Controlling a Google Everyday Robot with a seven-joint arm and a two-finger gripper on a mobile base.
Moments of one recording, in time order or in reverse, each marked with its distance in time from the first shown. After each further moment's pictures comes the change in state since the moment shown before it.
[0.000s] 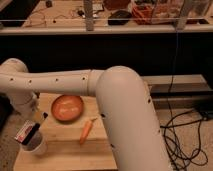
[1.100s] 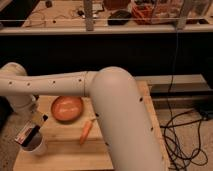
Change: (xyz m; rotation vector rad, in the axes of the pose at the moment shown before) arm -0.003 -0.006 0.019 -0.021 -0.002 0.024
